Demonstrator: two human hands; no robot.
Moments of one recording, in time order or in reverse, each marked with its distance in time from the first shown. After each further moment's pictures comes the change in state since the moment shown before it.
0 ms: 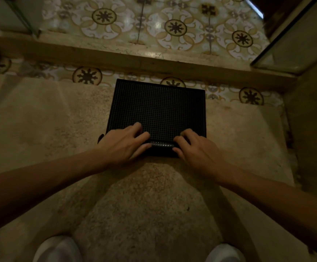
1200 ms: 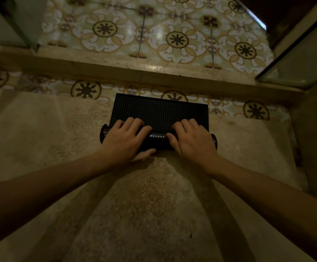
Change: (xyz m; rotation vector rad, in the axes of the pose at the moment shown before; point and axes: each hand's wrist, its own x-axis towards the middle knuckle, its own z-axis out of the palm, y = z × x) left_hand 0.041 -0.030 0.009 0.170 0.144 -0.098; right_hand 0.077 0.017 -0.004 -0.060 0.047 0.175
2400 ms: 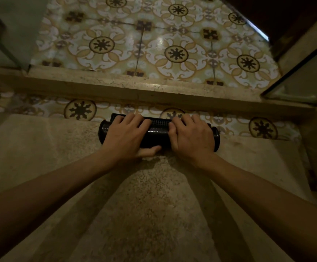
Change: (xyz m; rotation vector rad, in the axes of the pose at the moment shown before) left_hand 0.074 -0.030 0.005 -0.015 0.036 -0.112; right_hand 0.070 0.023 0.012 -0.002 0.144 0.140
